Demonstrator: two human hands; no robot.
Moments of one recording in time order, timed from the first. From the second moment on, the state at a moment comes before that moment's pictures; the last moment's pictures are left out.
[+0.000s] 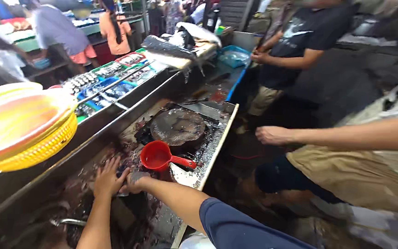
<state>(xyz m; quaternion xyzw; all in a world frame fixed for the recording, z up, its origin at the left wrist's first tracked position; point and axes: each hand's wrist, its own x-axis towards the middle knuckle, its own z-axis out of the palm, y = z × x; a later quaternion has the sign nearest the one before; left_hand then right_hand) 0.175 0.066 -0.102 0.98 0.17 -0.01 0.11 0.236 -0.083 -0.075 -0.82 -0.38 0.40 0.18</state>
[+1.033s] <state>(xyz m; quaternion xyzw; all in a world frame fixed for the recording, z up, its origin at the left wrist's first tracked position) 0.122 -0.014 -0.137 0.97 0.19 0.05 0.16 0.207 -0.171 -0.109 -0.71 -0.38 0.55 0.23</state>
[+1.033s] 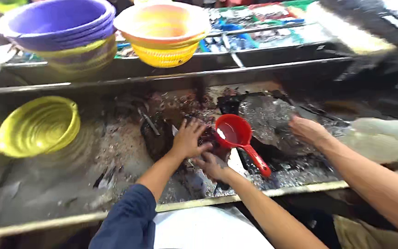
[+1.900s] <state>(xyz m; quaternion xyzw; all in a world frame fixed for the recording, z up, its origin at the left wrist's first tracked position) 0.152 0.011 -0.141 0.96 0.26 0.07 0.11 0.247 -0.135 -0.116 -0.71 -0.45 0.51 0.18</state>
